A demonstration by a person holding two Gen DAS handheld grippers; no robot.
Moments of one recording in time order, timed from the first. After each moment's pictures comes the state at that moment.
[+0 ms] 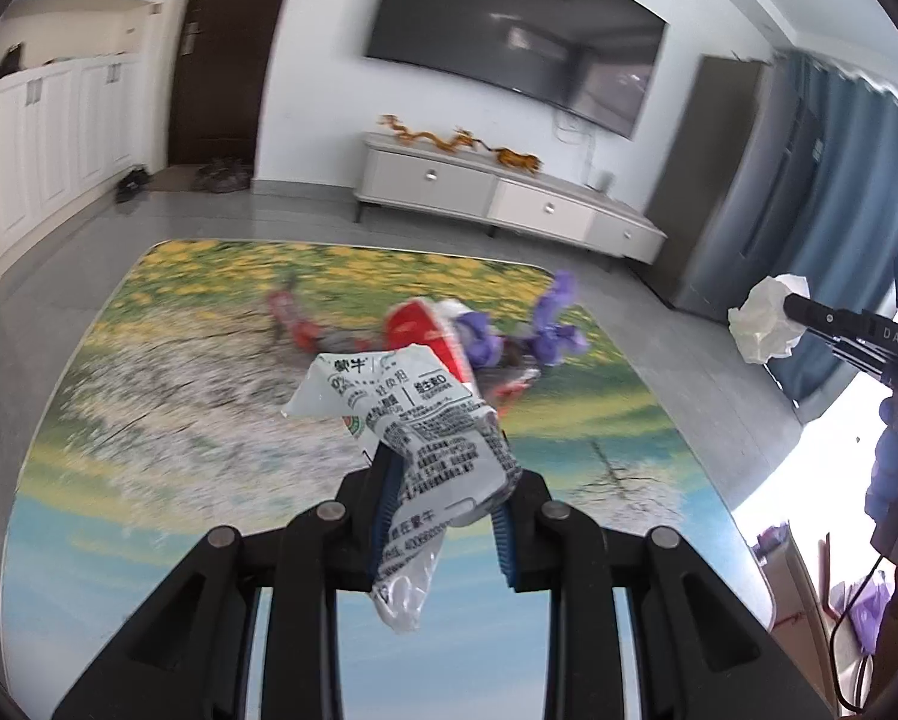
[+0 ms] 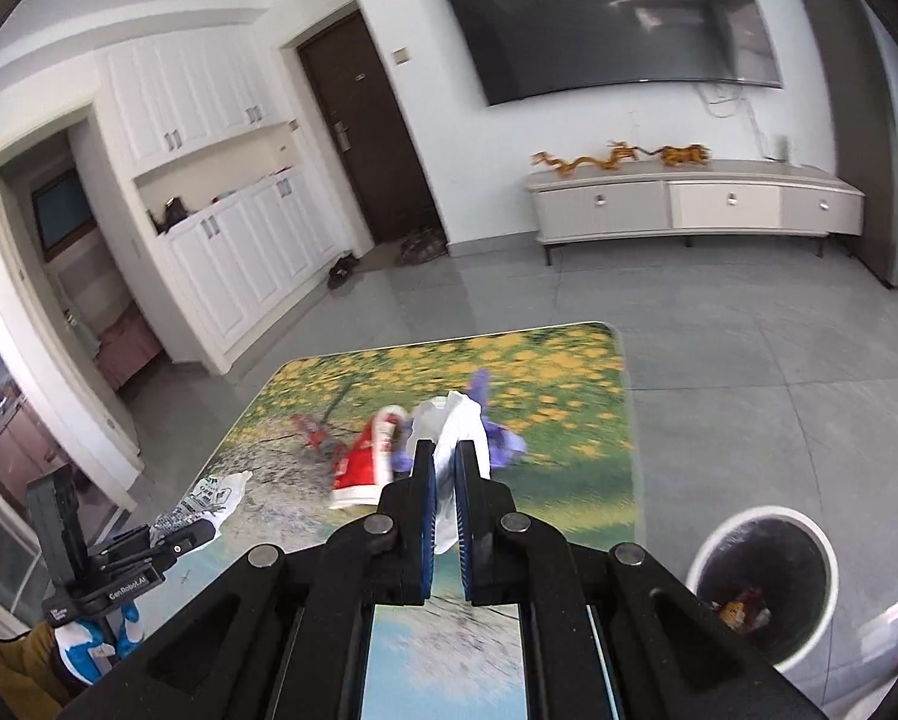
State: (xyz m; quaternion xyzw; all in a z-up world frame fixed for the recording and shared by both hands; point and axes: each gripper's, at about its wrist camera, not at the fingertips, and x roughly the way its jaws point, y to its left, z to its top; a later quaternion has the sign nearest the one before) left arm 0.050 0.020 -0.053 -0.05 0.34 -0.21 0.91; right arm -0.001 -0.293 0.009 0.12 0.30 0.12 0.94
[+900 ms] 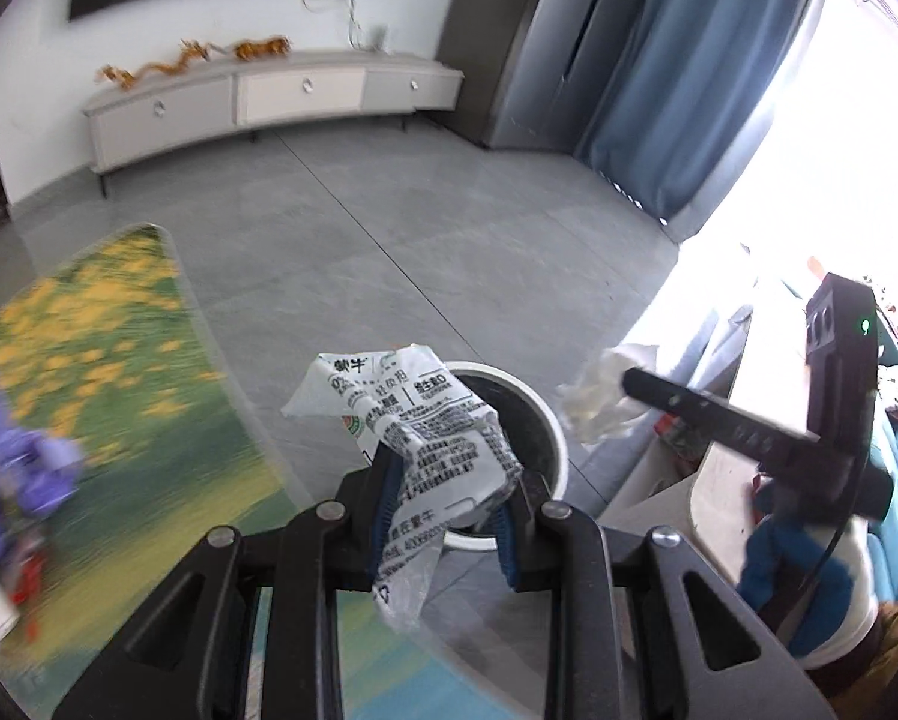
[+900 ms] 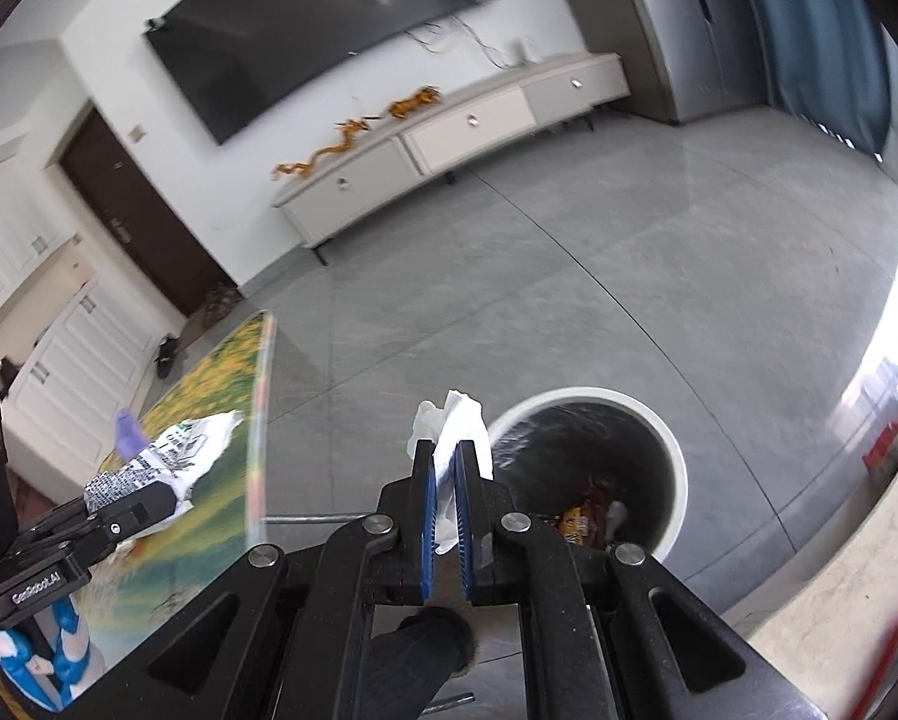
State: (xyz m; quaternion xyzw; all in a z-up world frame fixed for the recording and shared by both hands) left arm 0.122 -0.341 -0.083 0.08 0.44 -0.42 0.79; right arm -0.028 -0.517 -0.104 0.28 0.35 -0.11 0.89
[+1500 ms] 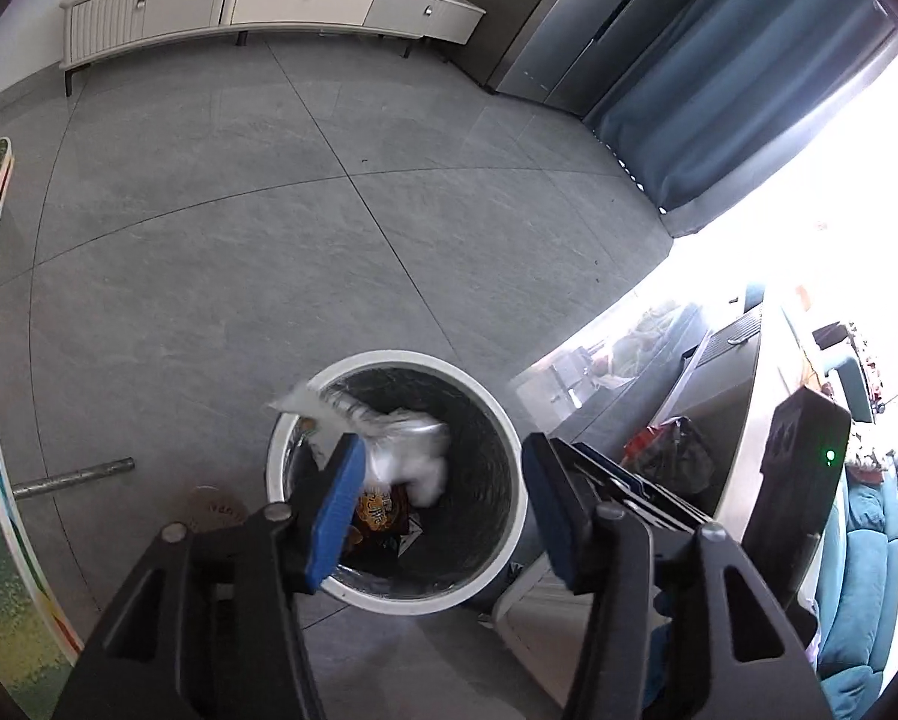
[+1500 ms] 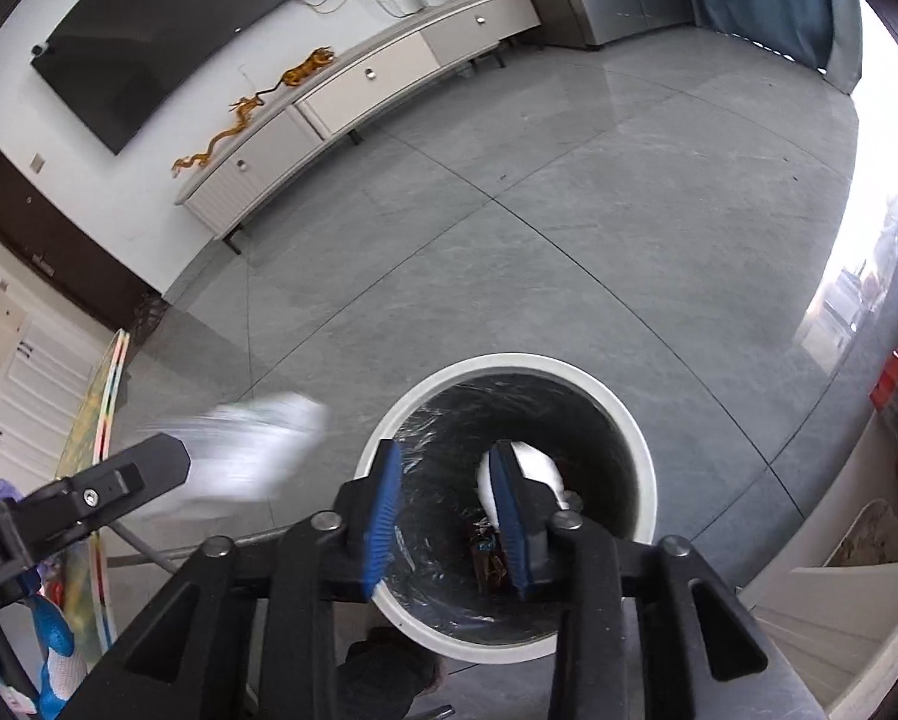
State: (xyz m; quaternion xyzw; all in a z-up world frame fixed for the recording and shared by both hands) left arm 0.174 -0.445 -0.159 0.02 0.54 -0.42 0.73; right arm -0.001 -0.568 -0.182 0.33 0.39 -0.17 0.84
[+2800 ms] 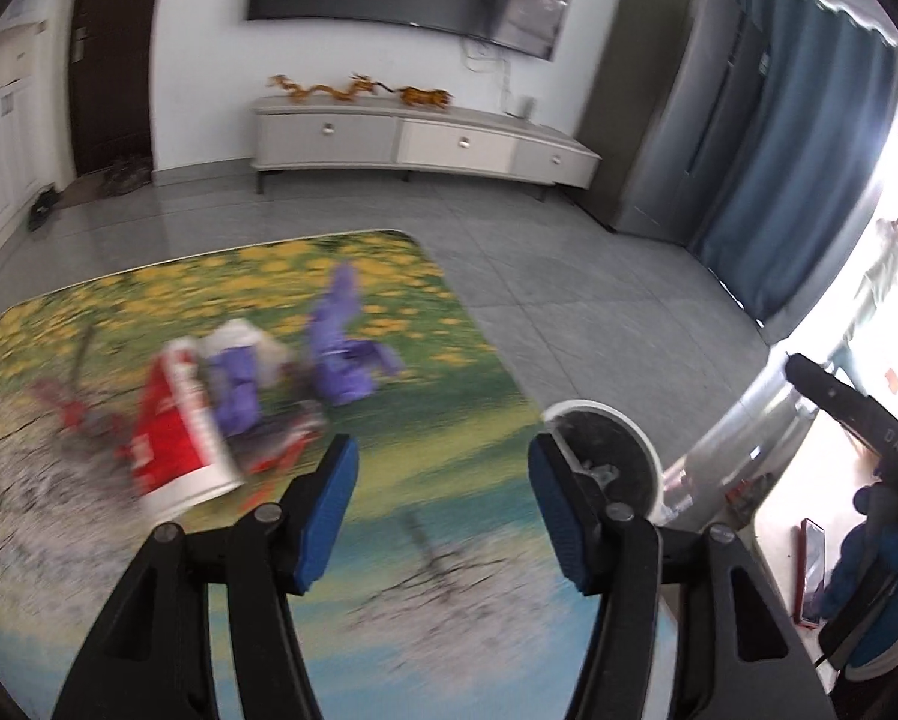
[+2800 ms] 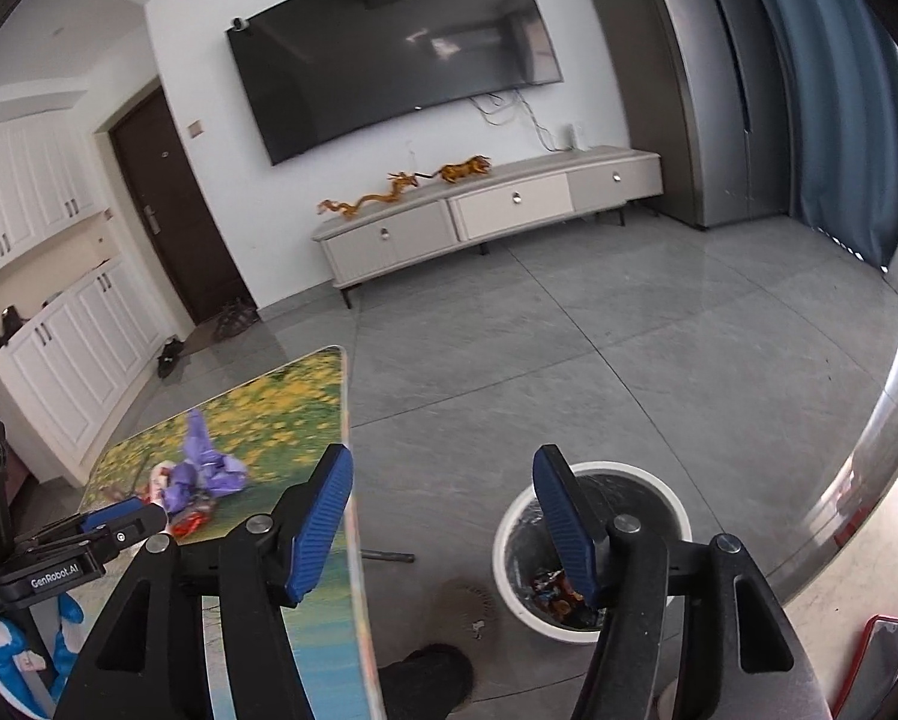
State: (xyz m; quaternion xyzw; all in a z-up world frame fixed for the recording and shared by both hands) left arm 0.105 -0.143 -0.045 0.00 0.39 -0.27 0.88; right arm -0.052 -0.406 -0.020 0.17 0.27 -0.09 0.94
